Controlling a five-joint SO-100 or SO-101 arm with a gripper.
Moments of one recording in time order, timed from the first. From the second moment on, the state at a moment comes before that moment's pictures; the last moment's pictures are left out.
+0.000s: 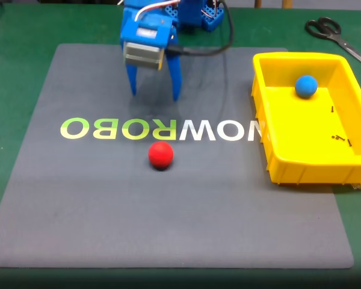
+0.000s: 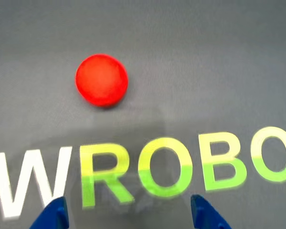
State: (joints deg) arm 16.0 89.3 101.7 36.9 -96.3
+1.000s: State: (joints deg) arm 11.9 56.4 70.8 35.2 -94.2
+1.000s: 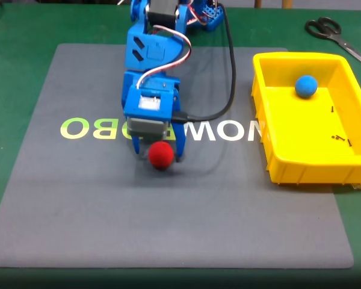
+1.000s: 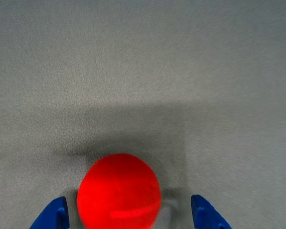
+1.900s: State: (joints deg) arm 9.3 52.5 70.0 30.5 -94.1
